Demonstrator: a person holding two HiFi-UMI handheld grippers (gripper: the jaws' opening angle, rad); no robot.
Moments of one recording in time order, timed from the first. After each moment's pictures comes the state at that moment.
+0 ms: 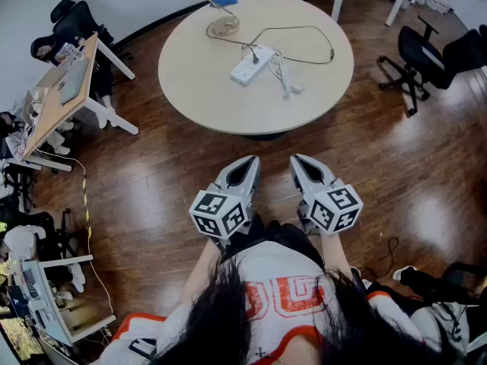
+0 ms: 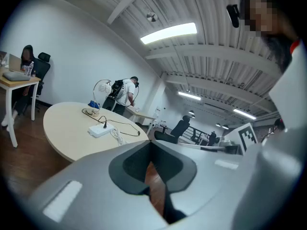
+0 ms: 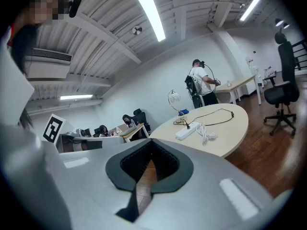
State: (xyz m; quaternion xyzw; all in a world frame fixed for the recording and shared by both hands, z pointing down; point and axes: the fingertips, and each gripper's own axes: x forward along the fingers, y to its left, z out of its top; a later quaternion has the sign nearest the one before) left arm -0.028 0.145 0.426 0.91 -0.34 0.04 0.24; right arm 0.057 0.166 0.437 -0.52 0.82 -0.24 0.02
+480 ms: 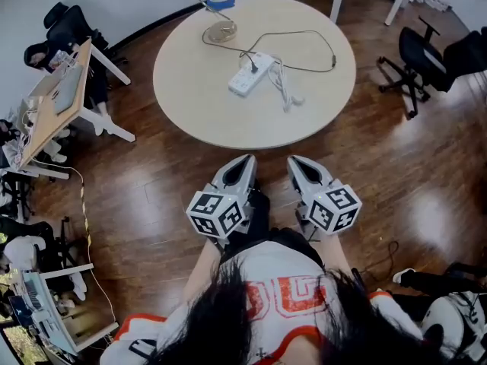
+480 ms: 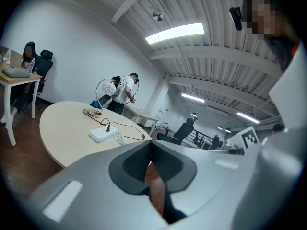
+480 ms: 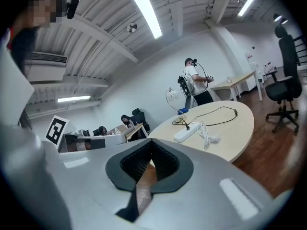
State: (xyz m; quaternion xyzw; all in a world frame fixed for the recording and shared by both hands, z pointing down) left arm -0.026 0.092 0.435 0.90 -0.35 0.02 0.25; right arm 0.062 0.120 0.445 -0.51 0.82 -0.26 0.02
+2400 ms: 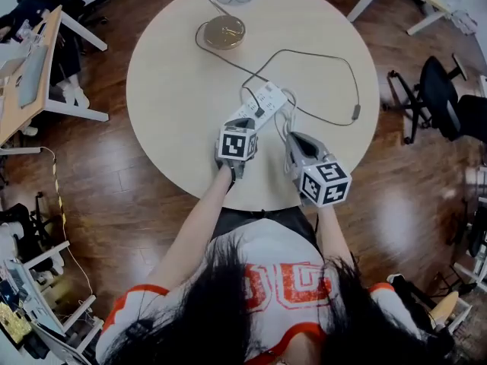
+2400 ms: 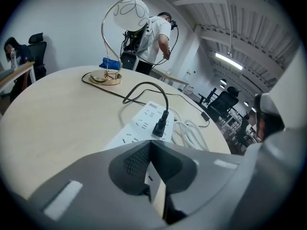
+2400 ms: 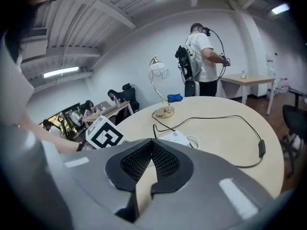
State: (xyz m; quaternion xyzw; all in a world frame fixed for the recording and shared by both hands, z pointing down) left arm 0.054 -0.239 0.647 0.81 -0.39 0.28 0.34; right arm 0.134 -0.171 0.508 -0.49 0.81 -0.27 -0.16
